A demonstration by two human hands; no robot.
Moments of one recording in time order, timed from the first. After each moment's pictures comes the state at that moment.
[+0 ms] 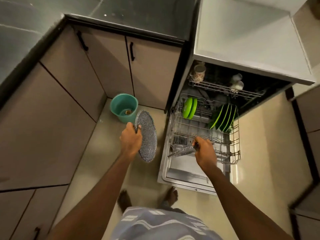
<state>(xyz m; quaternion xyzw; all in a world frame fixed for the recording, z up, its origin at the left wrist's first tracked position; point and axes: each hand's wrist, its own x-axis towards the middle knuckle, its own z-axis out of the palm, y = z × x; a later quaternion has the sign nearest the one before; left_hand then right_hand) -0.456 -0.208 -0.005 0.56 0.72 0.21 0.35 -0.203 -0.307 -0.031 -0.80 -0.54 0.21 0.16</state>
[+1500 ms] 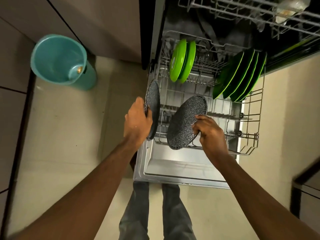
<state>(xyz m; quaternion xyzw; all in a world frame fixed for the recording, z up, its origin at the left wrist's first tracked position) -0.241 -0.102 -0.294 0.65 0.65 0.13 0.37 -0.035 -0.212 -0.291 -0.71 -0.65 0.20 0.22</state>
